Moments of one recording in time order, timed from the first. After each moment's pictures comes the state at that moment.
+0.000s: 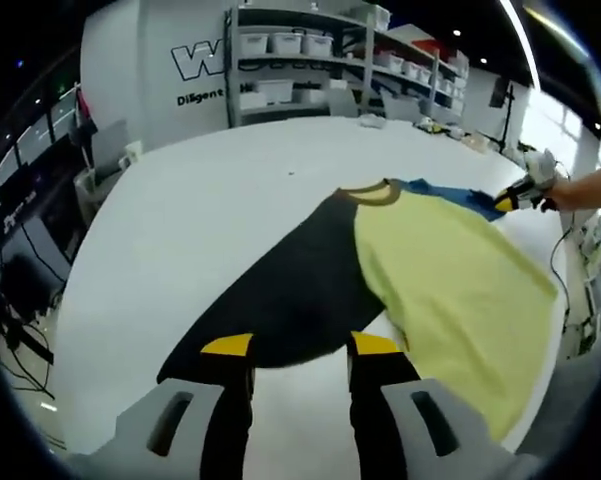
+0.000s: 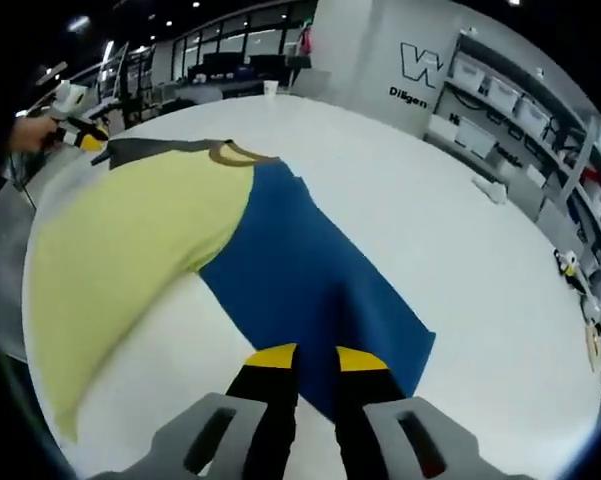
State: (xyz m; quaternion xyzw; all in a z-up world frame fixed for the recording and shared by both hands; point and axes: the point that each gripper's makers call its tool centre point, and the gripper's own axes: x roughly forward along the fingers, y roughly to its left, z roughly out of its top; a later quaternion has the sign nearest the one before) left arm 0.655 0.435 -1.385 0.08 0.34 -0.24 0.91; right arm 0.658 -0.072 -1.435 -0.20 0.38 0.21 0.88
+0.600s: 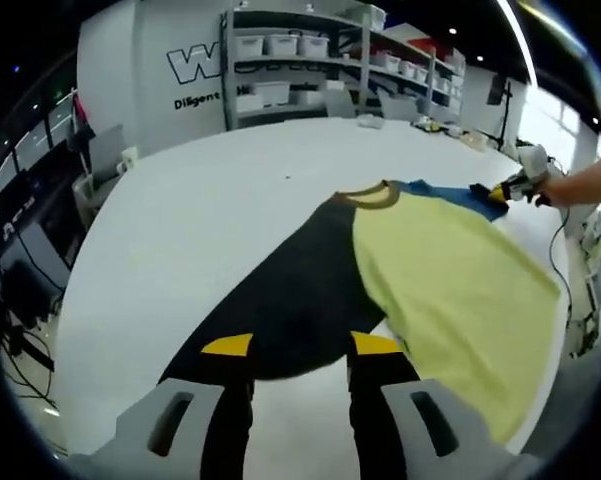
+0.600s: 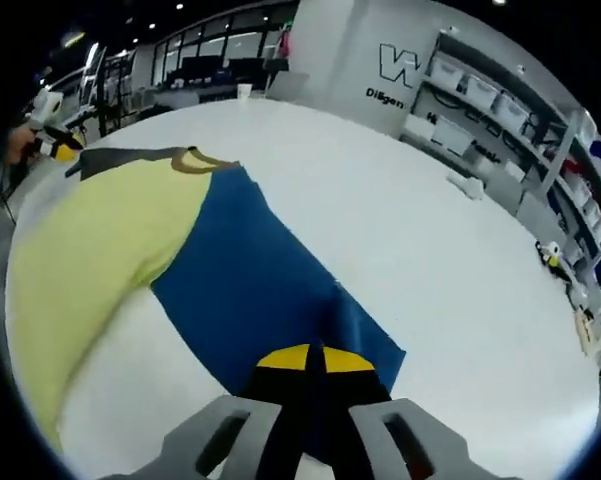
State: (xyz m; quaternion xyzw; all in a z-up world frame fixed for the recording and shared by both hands) left arm 0.666 0.434 -1.386 0.09 0.34 -0.24 0.90; right arm 0.684 -0.115 -1.403 -0.12 0.32 0.14 0.93
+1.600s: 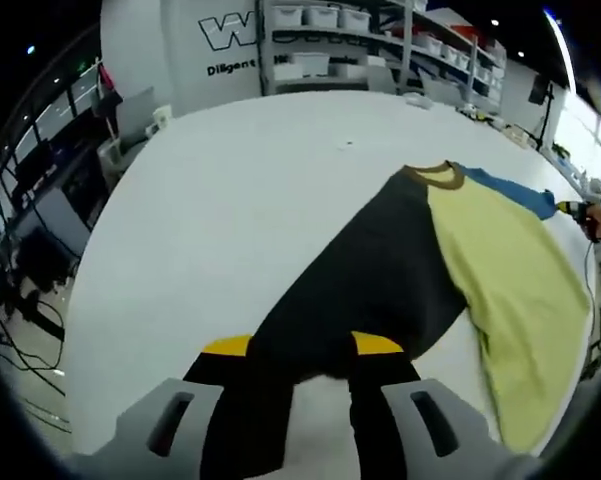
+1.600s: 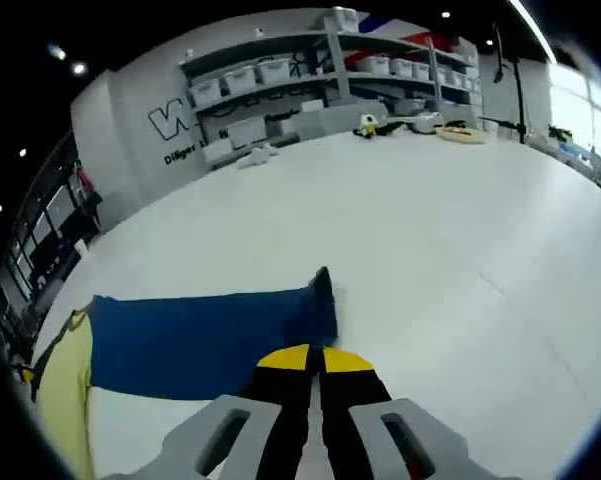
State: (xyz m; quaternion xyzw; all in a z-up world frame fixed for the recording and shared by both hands) left arm 0.702 0.495 -1.426 0.08 0.42 -0.15 0.89; right arm 0.594 -0.247 -1.428 0.16 0.30 -0.17 0.93
